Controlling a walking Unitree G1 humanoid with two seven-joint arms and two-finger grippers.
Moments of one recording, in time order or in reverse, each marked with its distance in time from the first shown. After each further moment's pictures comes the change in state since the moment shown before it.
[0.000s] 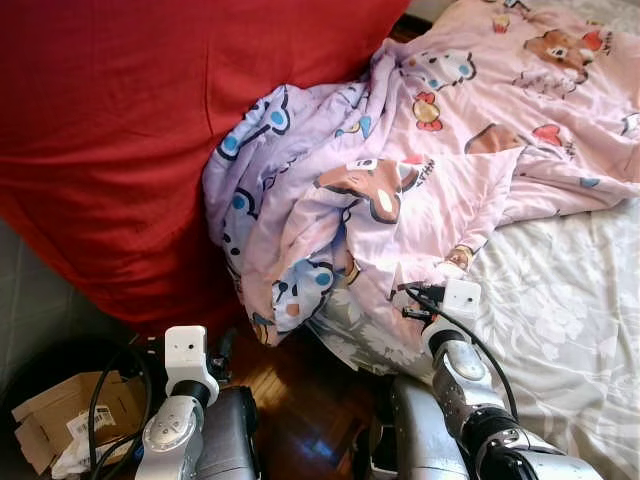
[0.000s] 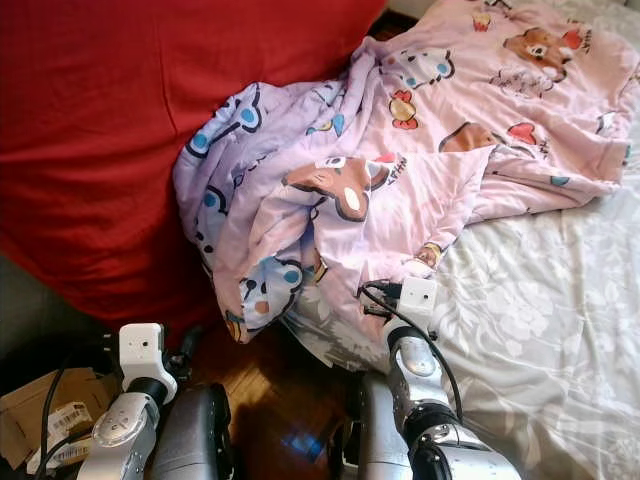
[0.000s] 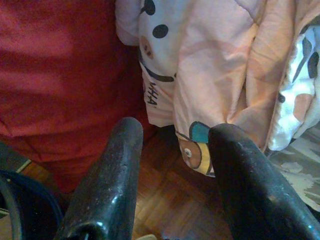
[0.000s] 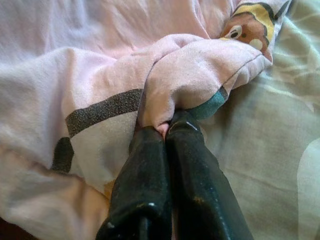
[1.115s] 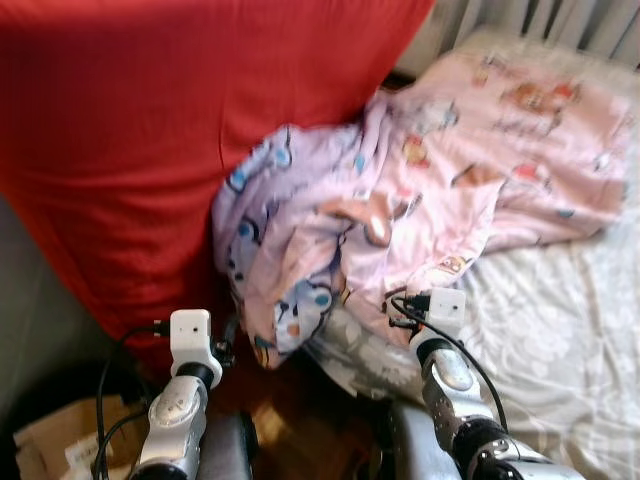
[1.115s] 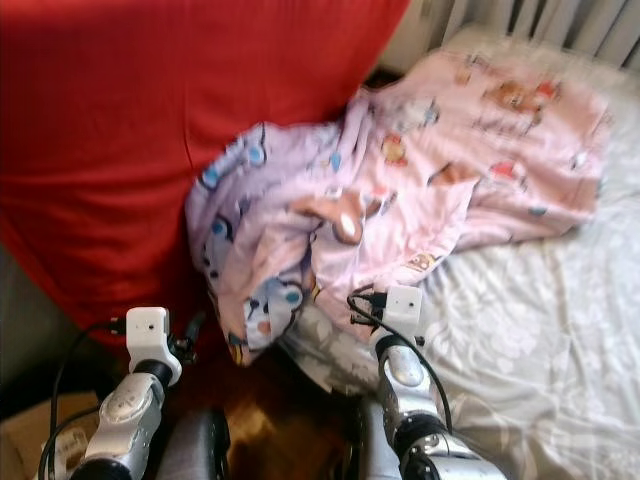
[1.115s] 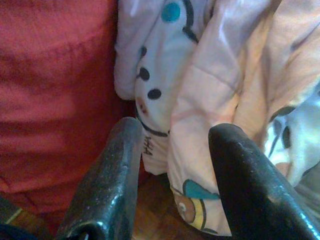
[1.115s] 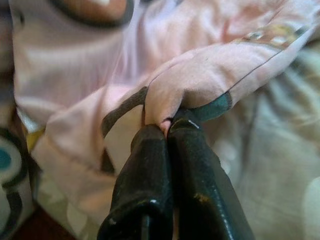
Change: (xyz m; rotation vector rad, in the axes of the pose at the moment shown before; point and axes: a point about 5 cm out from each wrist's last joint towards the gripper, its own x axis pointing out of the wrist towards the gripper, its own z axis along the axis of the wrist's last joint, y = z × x) left arm 0.021 0.000 0.002 0.000 0.006 -0.012; right arm -0.007 0.012 -0.014 -0.024 0.000 0.048
